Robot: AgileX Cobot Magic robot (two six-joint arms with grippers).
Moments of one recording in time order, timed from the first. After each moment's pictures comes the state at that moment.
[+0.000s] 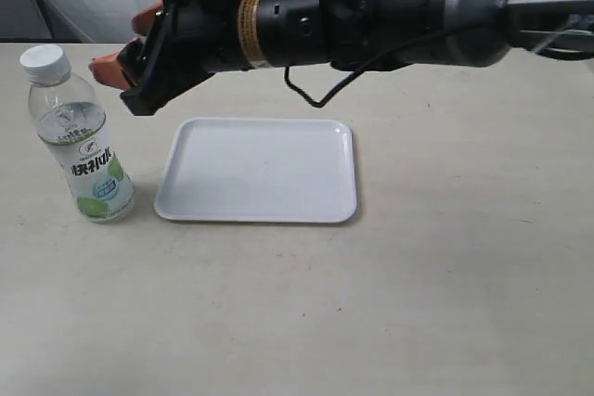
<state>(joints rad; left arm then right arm) 0.04 0.00 0.00 0.29 0.24 -0.04 0.85 1.92 -1.40 -1.36 -0.49 1.10</state>
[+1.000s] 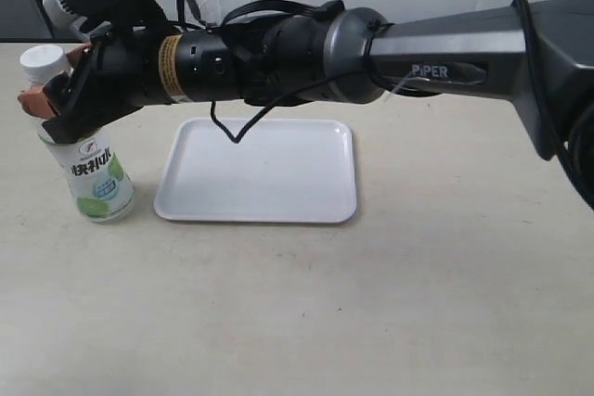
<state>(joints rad) 0.04 0.00 0.00 0.29 0.24 -0.04 0.95 2.12 -1.58 -1.25 -0.49 1.10</state>
